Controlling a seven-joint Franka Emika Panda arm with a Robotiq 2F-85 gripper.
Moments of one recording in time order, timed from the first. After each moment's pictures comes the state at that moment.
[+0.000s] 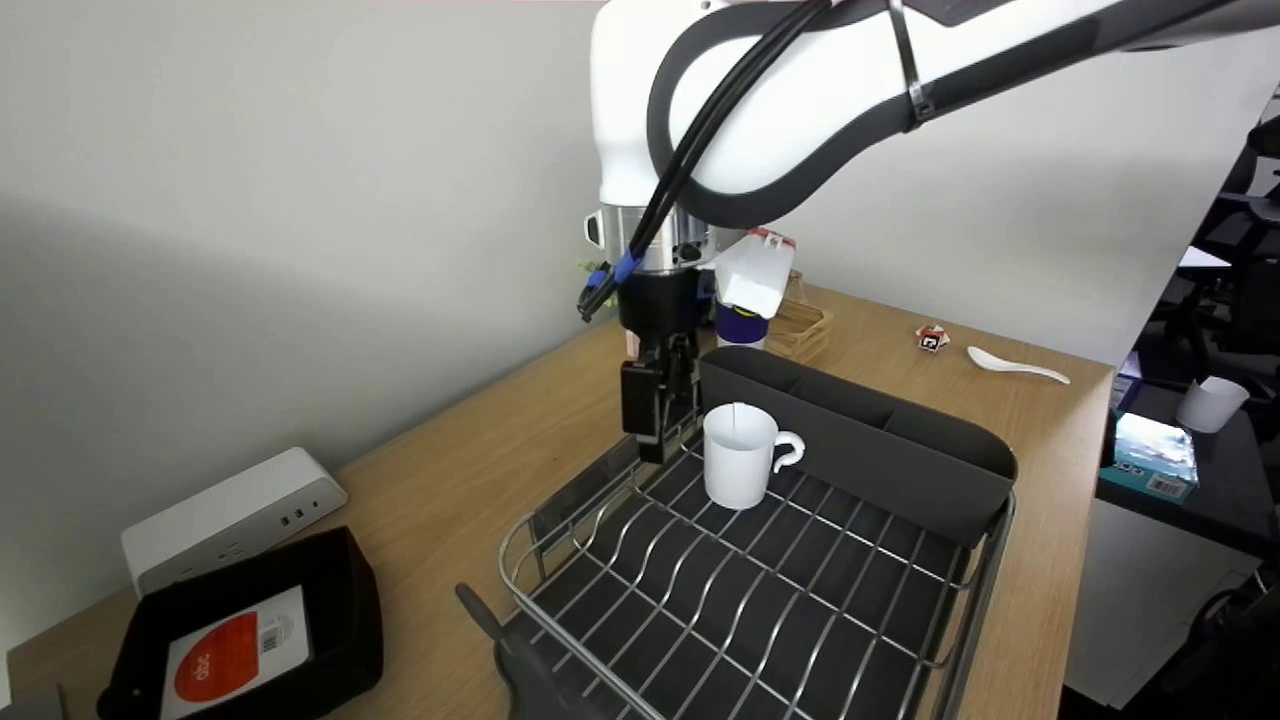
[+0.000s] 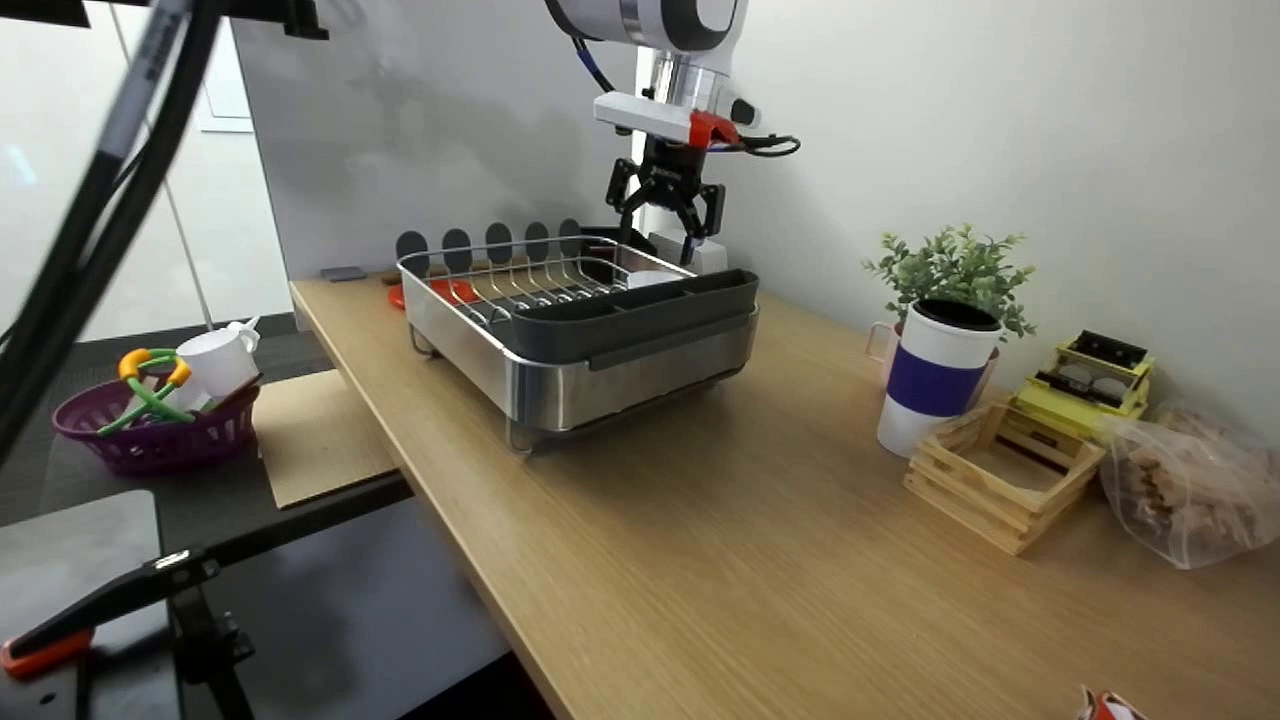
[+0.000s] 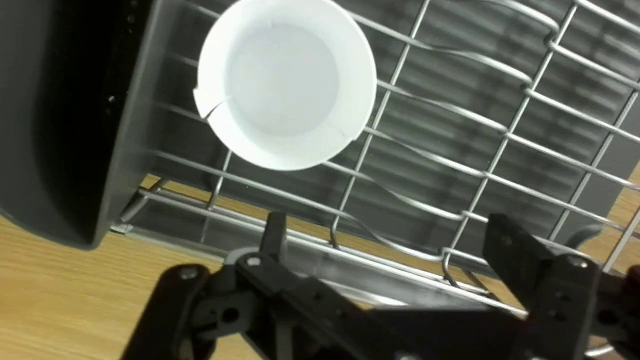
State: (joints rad) arm 0.18 0.84 0.13 -1.15 -0.02 1.94 -0.11
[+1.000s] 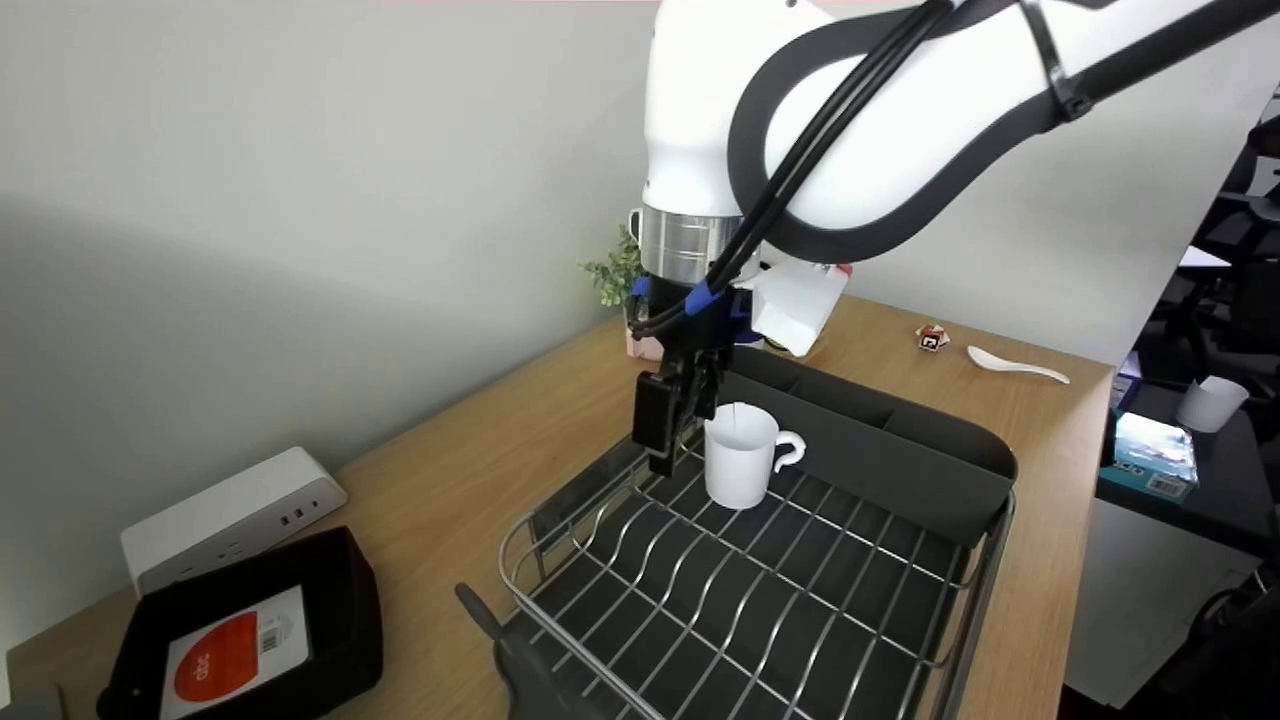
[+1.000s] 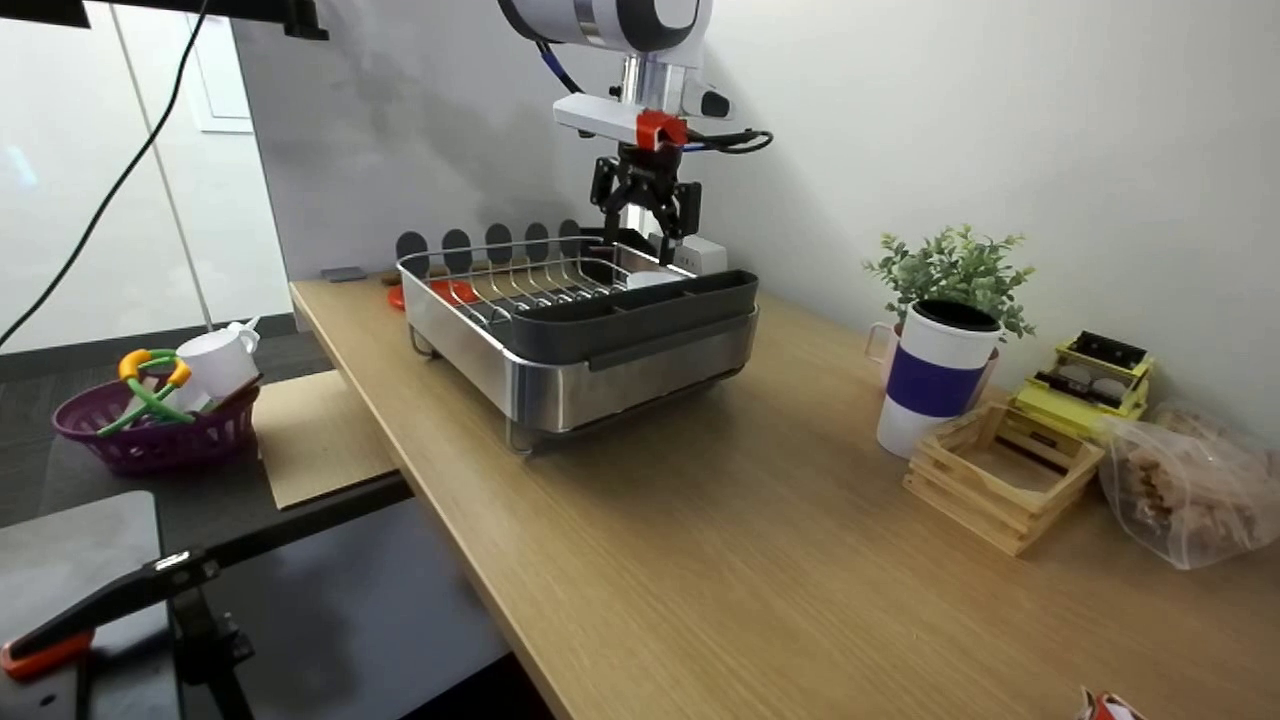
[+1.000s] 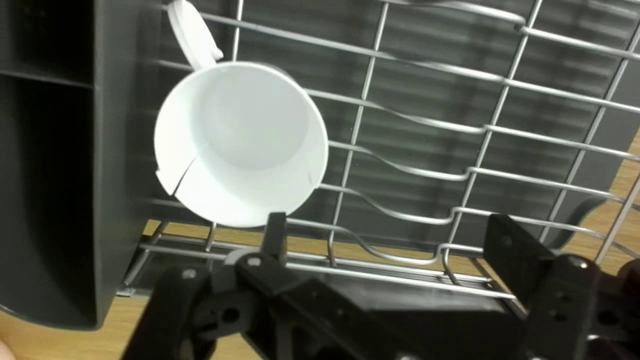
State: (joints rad) arm 0.19 0.66 0.13 -1.48 -0.02 2.19 0.08
